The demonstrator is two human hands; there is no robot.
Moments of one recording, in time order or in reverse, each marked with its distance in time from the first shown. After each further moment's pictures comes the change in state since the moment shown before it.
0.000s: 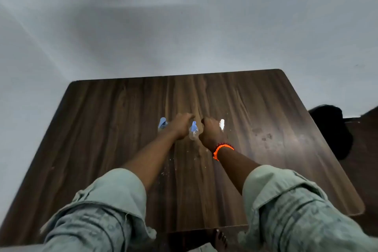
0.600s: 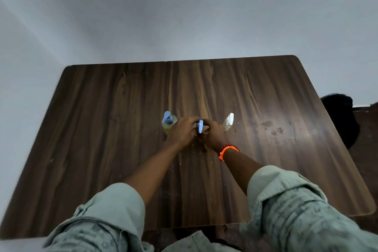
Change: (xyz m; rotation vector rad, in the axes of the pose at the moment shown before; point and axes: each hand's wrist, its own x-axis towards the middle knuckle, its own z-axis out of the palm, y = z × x) left_hand -0.002 -0.036 0.038 -0.181 0.145 0.075; right_hand 0.022 0.024 0.053 0.320 -0.123 -0.006
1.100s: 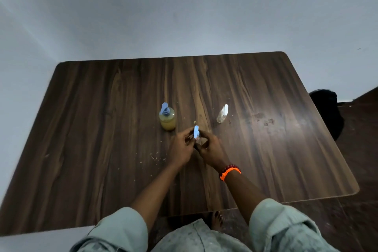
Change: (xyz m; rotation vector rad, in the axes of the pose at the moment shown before) left_hand -0.073 -0.011 0.051 -0.452 0.175 -0.111; right_hand -0.073 0.033 0.034 0.097 0.079 -0.145
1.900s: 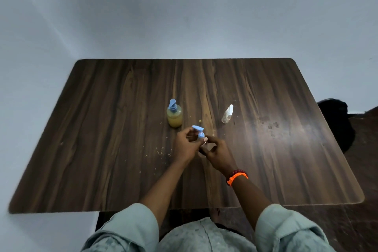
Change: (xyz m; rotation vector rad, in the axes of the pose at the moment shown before) left_hand -0.023 0.008 0.005 -0.296 0.129 -0.105; right_hand -0.030 0.007 -0.009 0.085 -0.031 -0.032
